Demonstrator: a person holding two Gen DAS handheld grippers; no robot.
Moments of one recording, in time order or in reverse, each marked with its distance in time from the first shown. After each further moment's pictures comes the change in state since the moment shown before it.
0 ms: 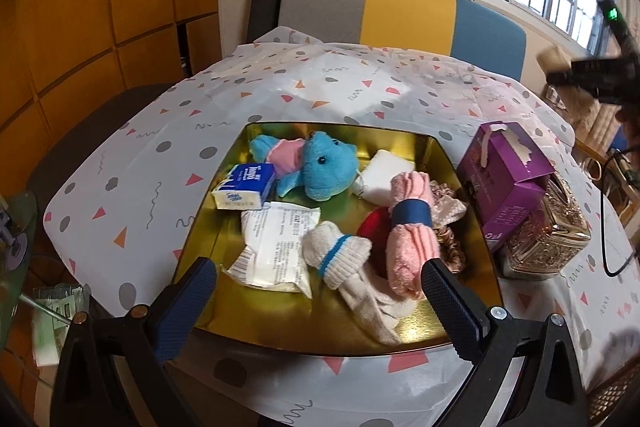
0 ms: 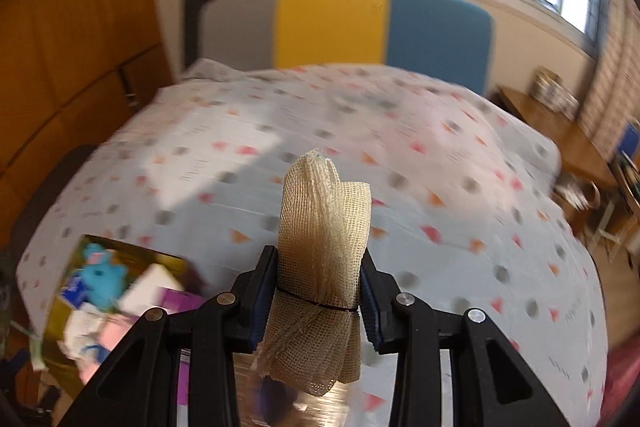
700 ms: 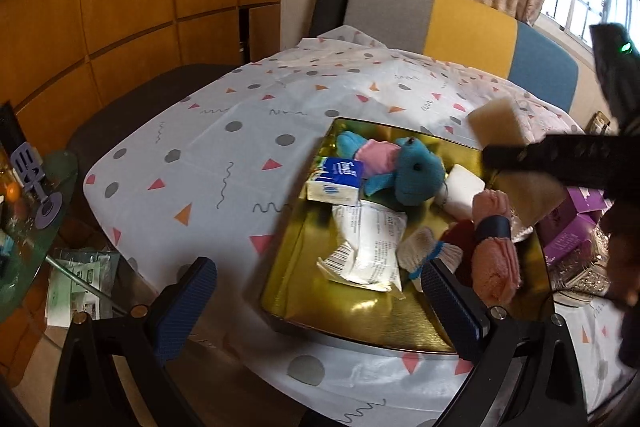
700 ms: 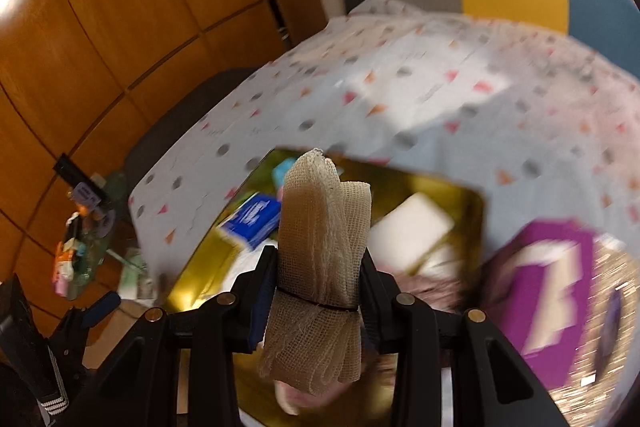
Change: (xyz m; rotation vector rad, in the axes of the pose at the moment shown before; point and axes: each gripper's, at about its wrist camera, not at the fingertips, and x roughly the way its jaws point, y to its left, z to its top) left arm -0.003 0.065 -0.007 -0.146 -0.004 0.125; right arm 0.043 0.213 -0.072 -0.133 0.193 0.471
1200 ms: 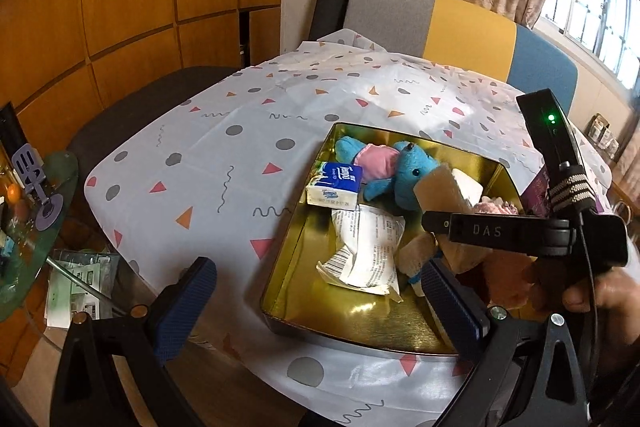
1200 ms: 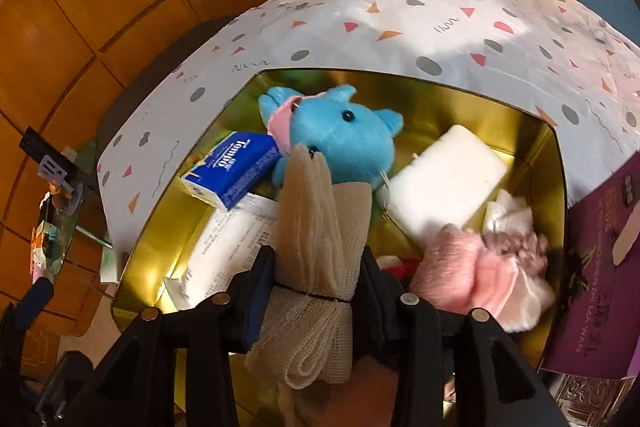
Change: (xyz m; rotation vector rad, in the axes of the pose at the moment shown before) left arm -0.003 -0.002 0.002 0.002 -0.009 -0.006; right arm 0.076 0.006 -0.031 0.019 0.120 -0.071
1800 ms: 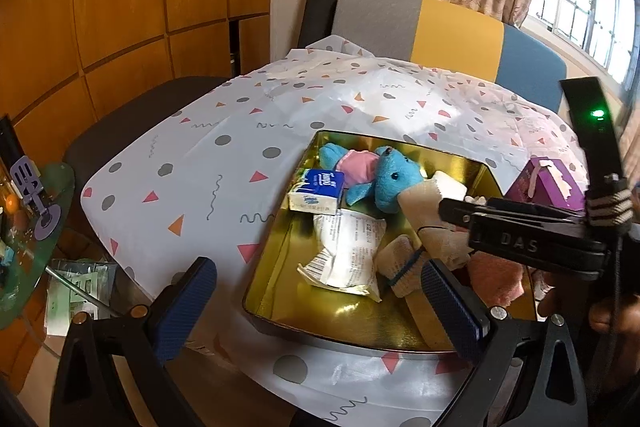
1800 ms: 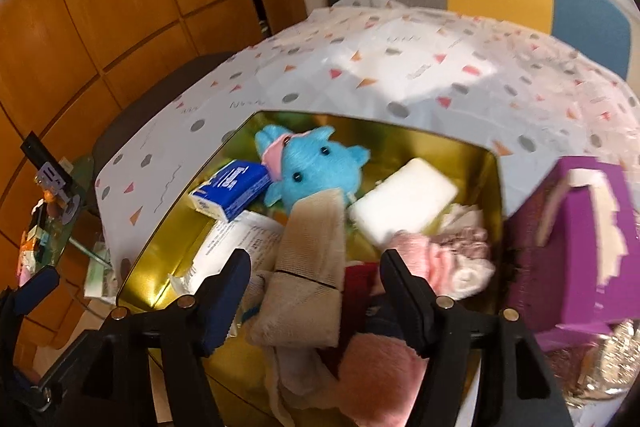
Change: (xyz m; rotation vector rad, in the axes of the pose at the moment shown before) left arm -0.012 -0.016 0.000 0.030 -0.024 -0.022; right arm -0.055 0.001 -0.017 -0.032 -0.164 -0.089
